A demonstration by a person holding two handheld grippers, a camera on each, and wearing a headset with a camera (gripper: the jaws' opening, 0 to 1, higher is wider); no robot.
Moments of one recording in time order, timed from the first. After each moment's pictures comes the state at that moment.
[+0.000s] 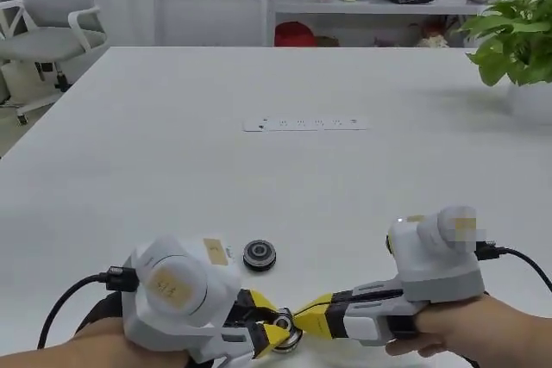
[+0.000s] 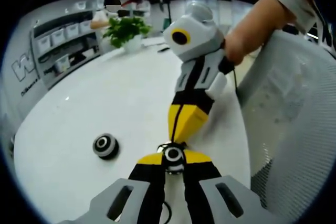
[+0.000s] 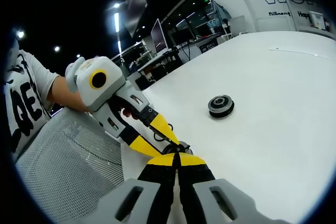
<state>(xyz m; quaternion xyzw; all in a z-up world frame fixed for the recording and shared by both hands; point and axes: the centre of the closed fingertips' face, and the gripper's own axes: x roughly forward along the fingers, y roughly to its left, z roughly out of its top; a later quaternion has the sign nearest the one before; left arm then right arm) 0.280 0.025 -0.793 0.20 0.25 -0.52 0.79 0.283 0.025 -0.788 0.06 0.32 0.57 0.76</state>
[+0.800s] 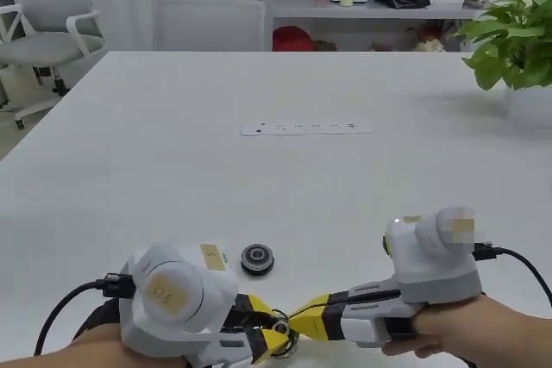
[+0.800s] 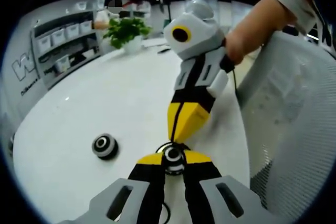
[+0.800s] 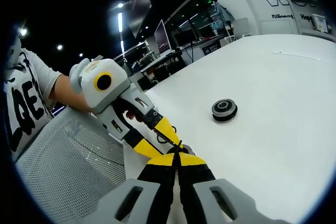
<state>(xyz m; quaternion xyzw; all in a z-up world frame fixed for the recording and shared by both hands) 0.279 0.024 -0.793 0.19 0.24 -0.52 0.79 0.281 0.027 -0.783 0.05 0.31 0.58 0.75</state>
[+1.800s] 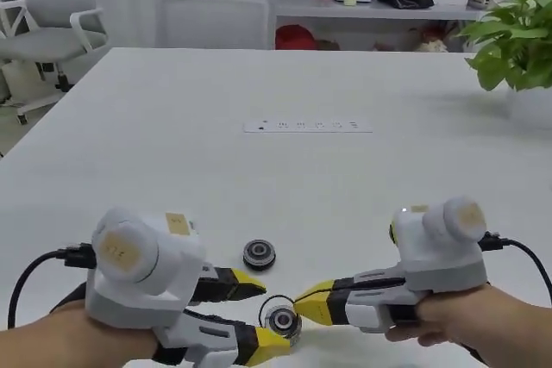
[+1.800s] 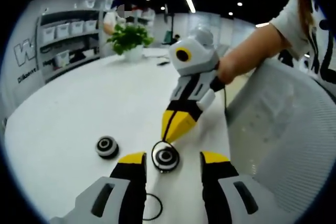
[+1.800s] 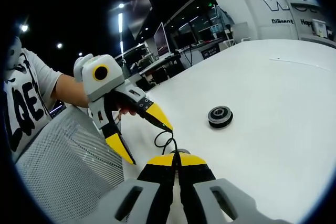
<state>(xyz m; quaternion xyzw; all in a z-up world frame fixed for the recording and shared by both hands) 0.268 0.038 -0.761 0.12 0.24 -0.54 0.79 0.288 0.025 -0.773 0.05 0.30 0.57 0.76</state>
